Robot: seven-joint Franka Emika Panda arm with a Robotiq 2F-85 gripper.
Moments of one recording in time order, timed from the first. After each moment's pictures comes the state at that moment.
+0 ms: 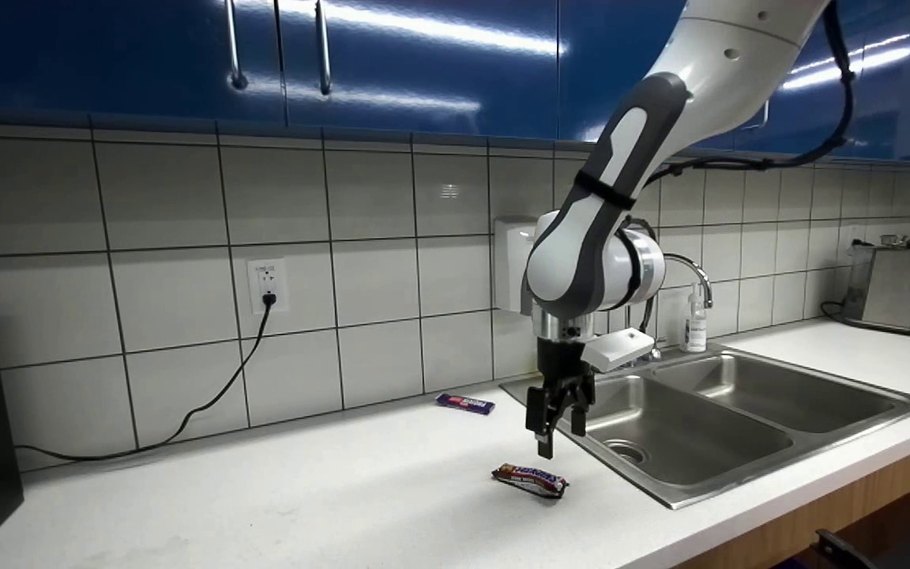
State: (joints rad) arm 0.18 0.10 0.05 -2.55 0.05 2.64 -0.26
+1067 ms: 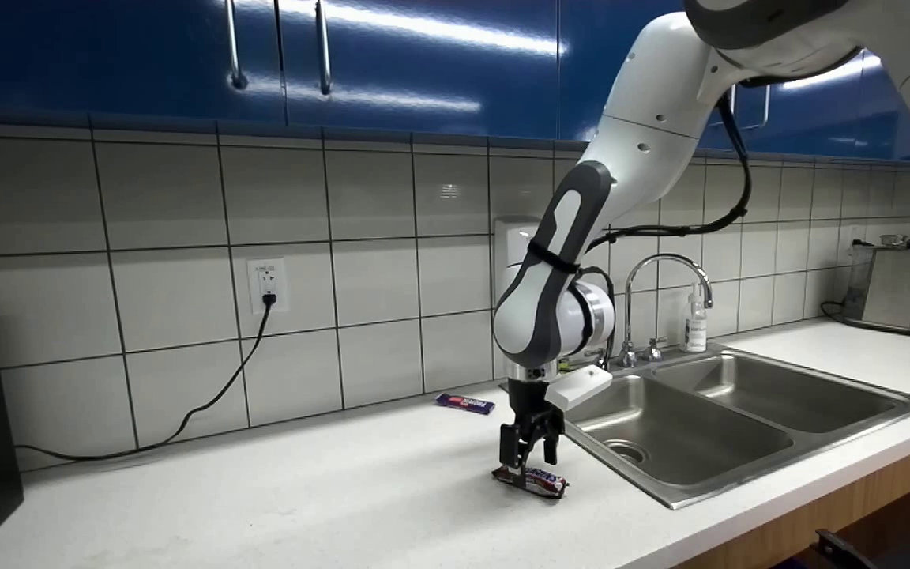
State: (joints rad) arm 0.17 0.43 0.06 -2.30 -0.03 2.68 -0.23
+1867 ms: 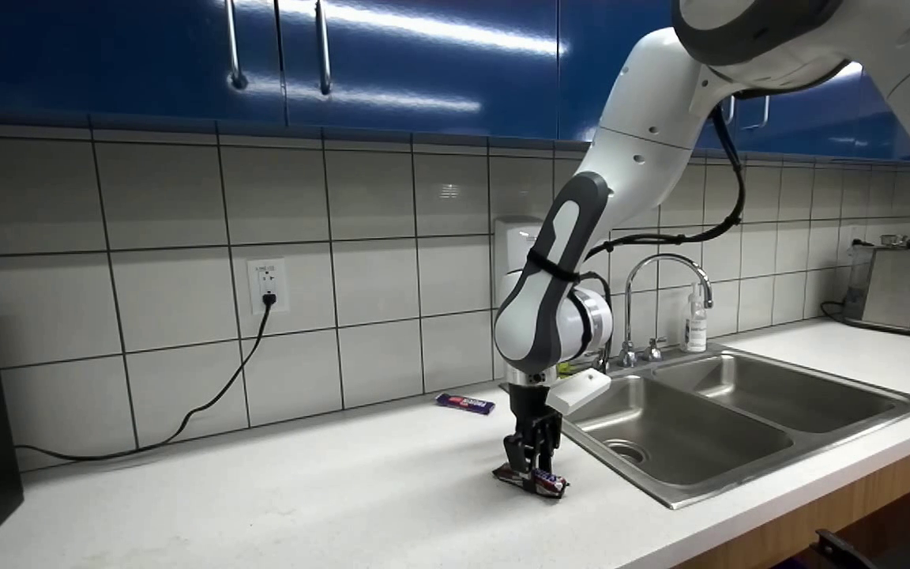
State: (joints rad) arm 0.16 0.47 0.06 -2.27 -0.06 2.67 -0.23
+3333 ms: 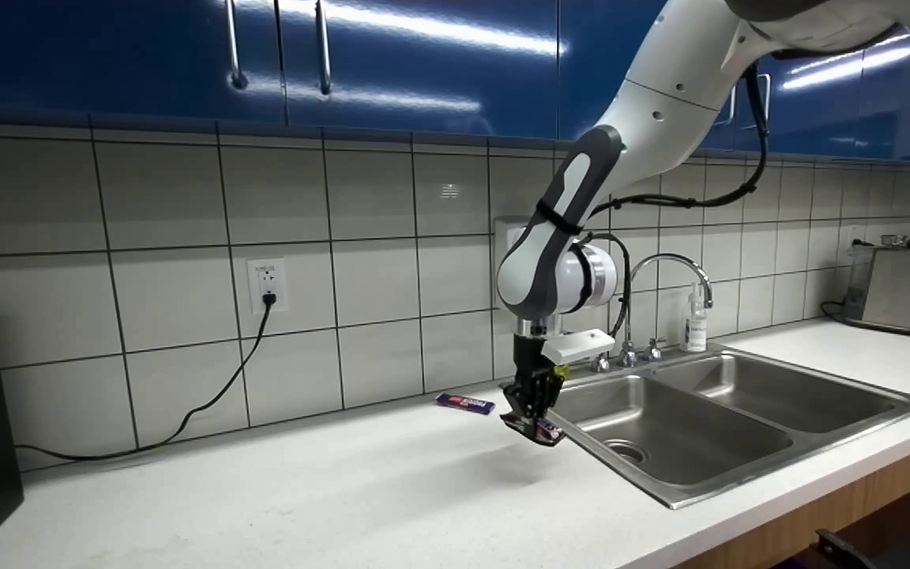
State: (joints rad) arm 0.09 0.34 0.07 -2.25 0.02 2.61 -0.19
